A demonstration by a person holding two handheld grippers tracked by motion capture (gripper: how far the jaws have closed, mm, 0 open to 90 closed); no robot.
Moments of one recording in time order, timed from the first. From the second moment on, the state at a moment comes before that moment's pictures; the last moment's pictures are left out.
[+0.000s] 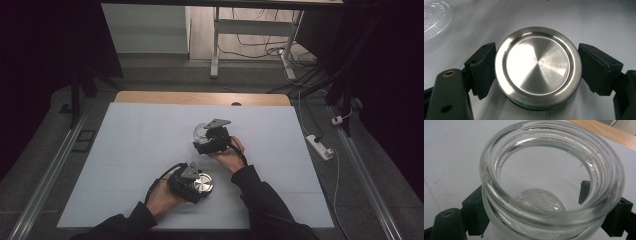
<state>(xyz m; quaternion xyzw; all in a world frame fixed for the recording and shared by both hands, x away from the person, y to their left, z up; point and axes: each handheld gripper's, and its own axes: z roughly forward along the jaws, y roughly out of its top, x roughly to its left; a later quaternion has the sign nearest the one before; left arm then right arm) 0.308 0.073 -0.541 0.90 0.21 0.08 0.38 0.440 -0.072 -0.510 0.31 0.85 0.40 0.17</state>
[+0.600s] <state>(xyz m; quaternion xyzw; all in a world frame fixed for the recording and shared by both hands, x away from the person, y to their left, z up) 0.310 0.076 -0.540 0.90 0.23 0.07 0.37 0.442 -0.073 -0.510 0.30 0.86 0.40 0.14</state>
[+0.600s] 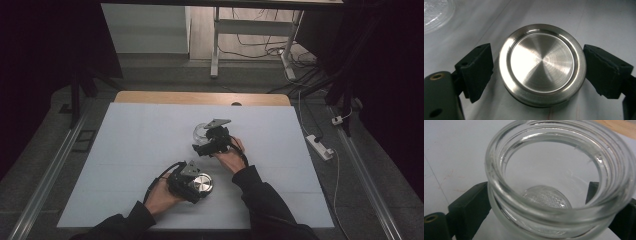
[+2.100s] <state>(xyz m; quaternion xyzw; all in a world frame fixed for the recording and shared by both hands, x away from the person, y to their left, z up) 0.288 0.147 -0.505 0.86 0.28 0.04 0.42 0.381 -0.113 -0.482 0.27 0.85 0.44 0.11</state>
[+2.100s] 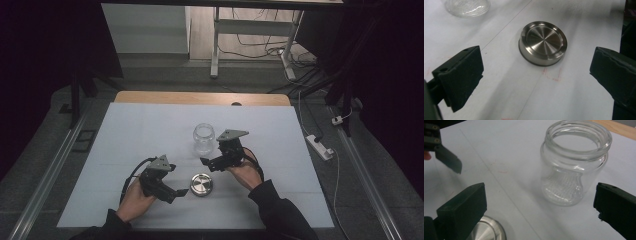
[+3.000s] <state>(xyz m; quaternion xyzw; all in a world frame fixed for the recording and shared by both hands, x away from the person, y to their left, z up) 0.266 0.186 -0.504 0.85 0.33 0.04 0.41 0.339 -0.140 -0.489 0.24 0.87 0.42 0.10</state>
